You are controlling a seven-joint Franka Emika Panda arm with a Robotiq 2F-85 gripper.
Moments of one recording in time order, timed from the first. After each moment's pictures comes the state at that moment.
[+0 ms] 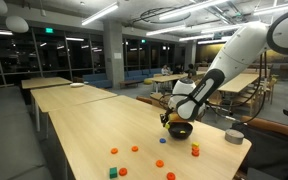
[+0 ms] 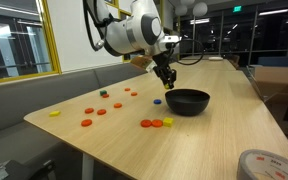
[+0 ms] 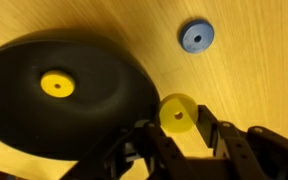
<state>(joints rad) 0.21 0.28 -0.34 -2.27 -0.16 2.98 0.68</state>
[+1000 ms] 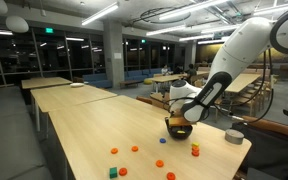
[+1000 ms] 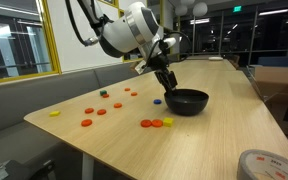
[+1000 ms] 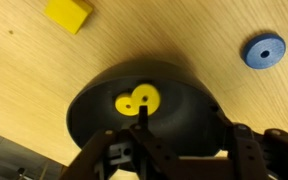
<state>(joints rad) 0.46 0.28 -0.59 -2.26 -0.47 2.72 1.14</state>
